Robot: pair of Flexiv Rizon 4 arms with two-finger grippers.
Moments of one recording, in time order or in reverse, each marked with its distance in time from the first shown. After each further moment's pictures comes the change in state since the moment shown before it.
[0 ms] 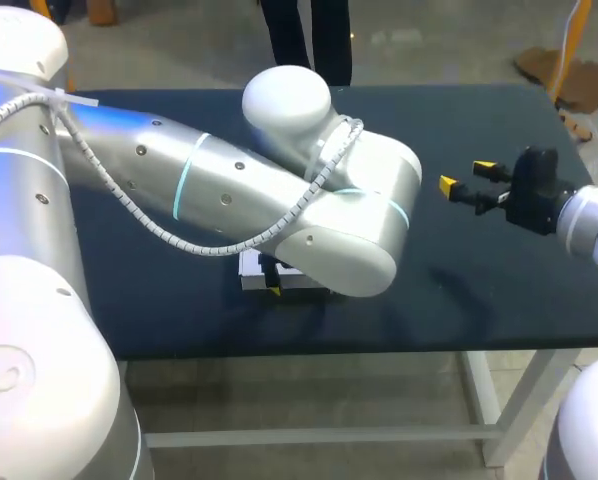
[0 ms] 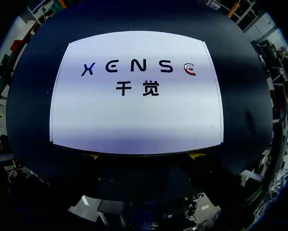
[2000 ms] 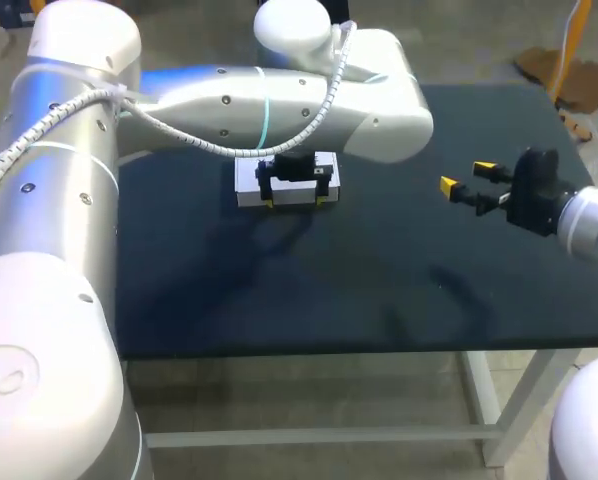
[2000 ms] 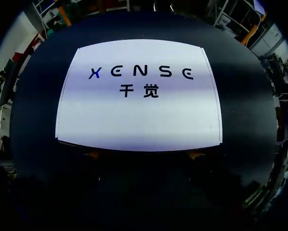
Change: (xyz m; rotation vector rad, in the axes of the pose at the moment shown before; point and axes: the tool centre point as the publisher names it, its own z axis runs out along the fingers) left arm -0.020 -0.206 0.019 0.105 -0.055 -0.056; right arm 0.000 -0.001 -0.001 -0.002 0.002 0.001
